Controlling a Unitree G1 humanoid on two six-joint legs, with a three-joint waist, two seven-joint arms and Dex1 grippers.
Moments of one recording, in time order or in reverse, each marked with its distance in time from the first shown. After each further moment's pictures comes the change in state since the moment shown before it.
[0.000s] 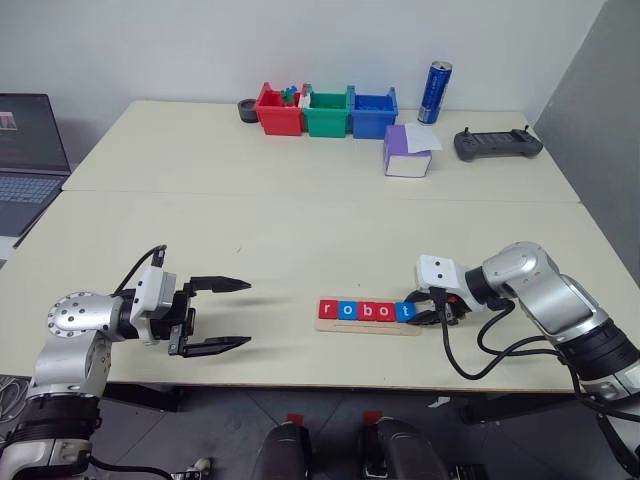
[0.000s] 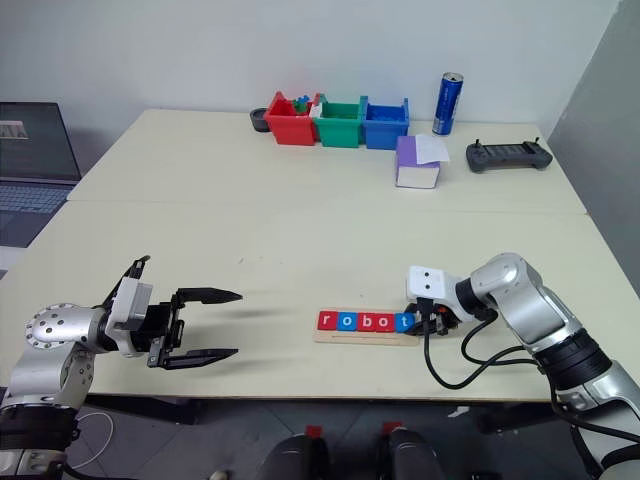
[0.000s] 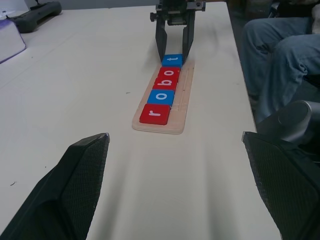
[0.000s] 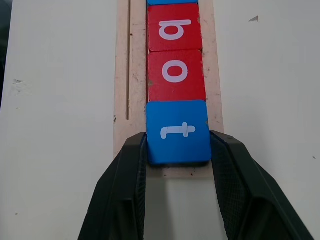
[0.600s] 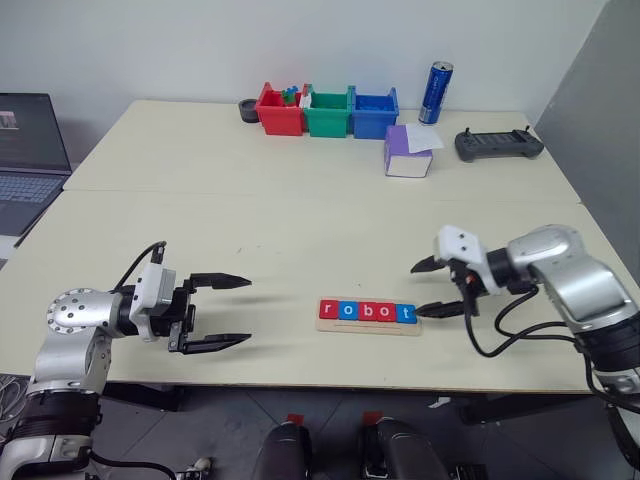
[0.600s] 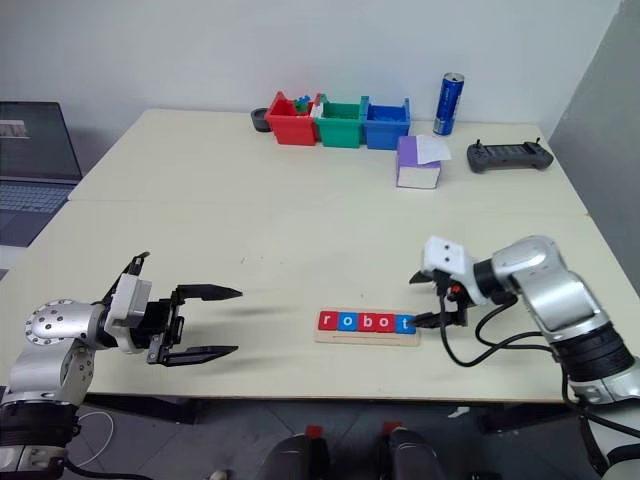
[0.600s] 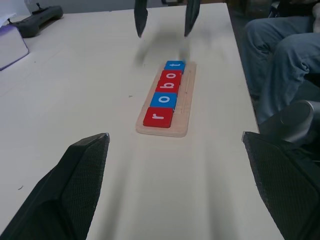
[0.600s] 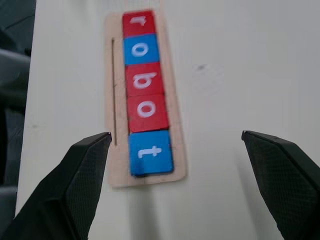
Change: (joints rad) left arm -0.022 0.001 0.005 0.001 -0.001 0.006 0.005; right arm 0.012 -0.037 -0.235 -0.050 0.186 0.108 0.005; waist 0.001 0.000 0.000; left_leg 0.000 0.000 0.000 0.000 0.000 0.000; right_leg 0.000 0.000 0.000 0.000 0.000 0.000
